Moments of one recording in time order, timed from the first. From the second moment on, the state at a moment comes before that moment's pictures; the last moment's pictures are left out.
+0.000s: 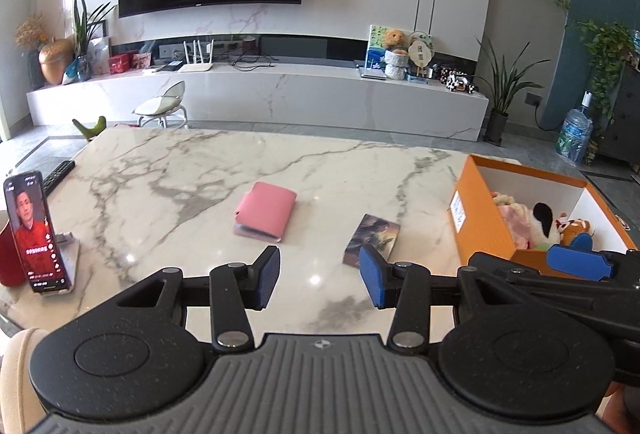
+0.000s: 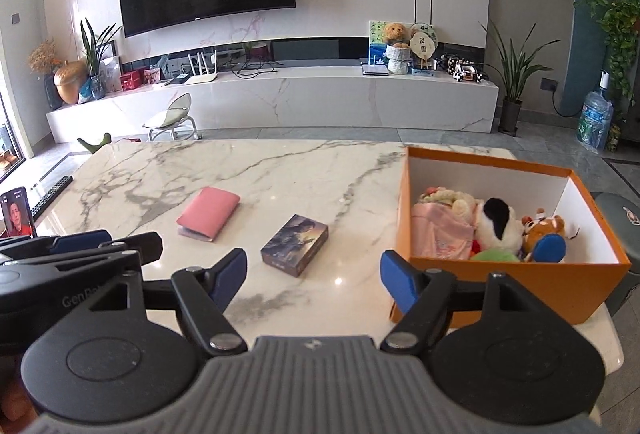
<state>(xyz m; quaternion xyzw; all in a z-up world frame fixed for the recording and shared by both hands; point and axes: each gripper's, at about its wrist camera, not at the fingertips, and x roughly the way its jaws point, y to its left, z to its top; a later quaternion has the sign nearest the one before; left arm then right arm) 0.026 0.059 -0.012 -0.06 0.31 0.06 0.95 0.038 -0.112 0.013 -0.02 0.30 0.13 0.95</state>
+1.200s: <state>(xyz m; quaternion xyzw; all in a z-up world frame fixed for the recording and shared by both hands) 0.133 0.105 -0.066 -0.02 0.39 0.09 0.92 0.148 -0.056 -0.048 0.02 0.39 0.11 0.92</state>
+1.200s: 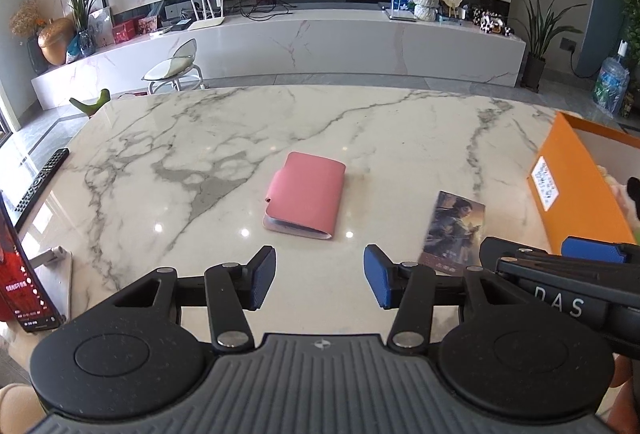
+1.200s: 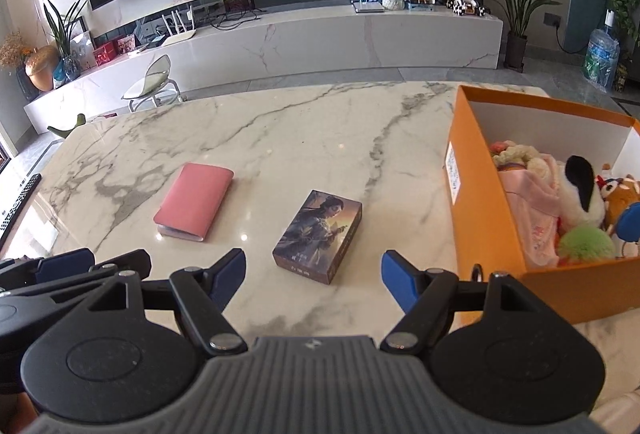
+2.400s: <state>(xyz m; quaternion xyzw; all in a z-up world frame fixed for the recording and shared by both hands) 0.234 0.152 -0.135 -0.05 0.42 0.09 0.90 0.255 -0.009 -0.133 -0.02 0.44 0.12 0.89</state>
